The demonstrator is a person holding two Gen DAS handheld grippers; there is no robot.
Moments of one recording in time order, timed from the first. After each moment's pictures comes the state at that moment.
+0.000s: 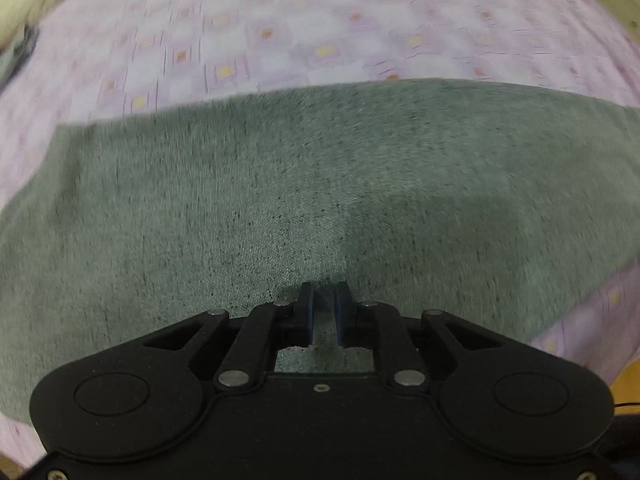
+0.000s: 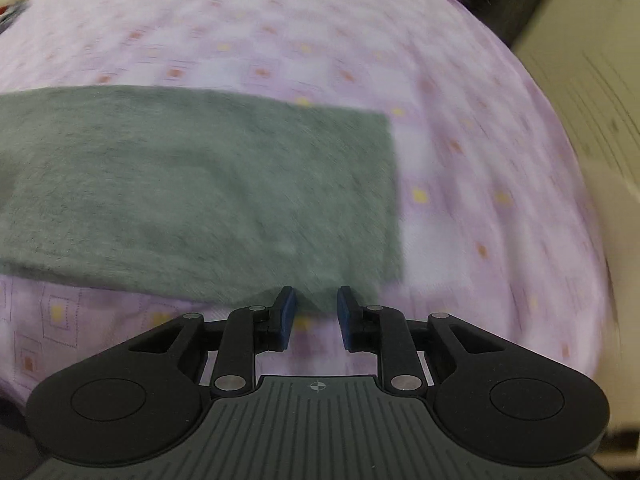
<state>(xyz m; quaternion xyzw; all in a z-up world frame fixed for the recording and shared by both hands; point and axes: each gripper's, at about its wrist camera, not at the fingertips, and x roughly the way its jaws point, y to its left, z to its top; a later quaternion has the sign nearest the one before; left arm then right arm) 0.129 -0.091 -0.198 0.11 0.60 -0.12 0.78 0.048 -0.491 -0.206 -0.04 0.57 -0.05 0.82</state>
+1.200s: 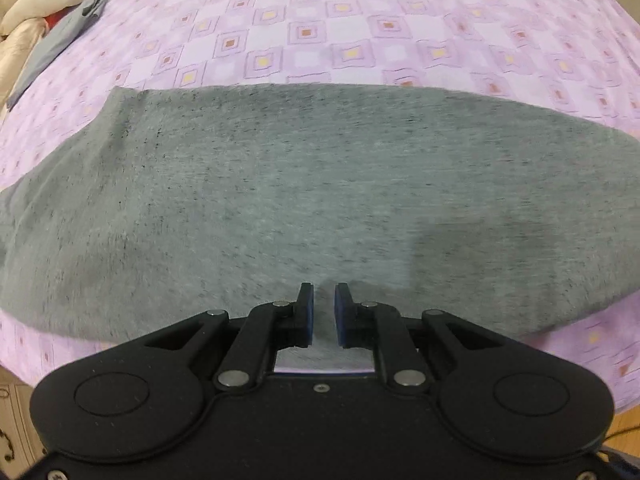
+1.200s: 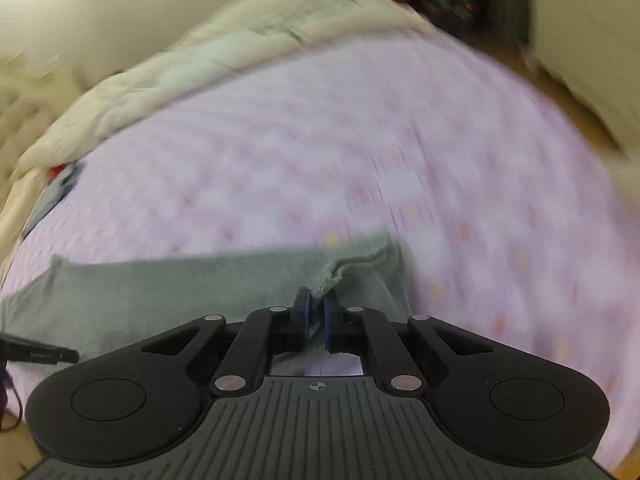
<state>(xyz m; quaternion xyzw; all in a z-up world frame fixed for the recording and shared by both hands) 0.096 -0.139 -0.170 0.07 0.61 0.00 0.79 0.045 -0.550 -0.132 0.13 0.43 0.05 0.89</state>
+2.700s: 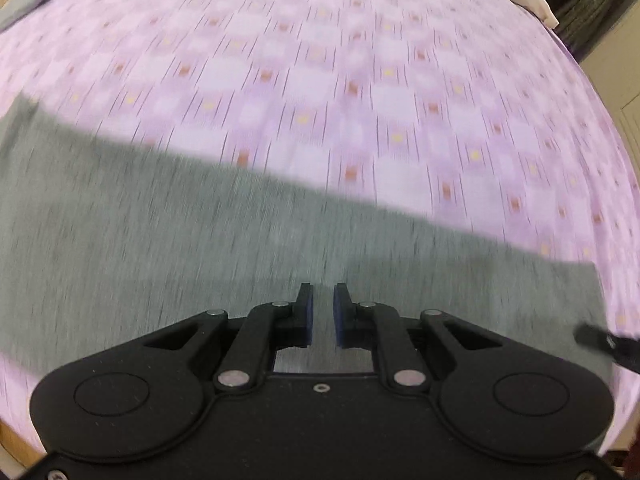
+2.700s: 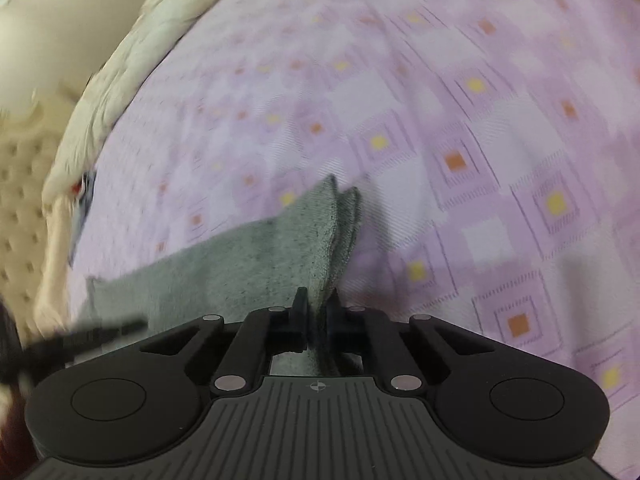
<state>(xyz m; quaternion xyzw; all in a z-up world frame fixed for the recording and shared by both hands) 0.171 -0.213 -0.172 -0.07 0.59 -0.02 0.80 0.106 -0.620 -0.195 0.30 0.56 0.10 0.77</state>
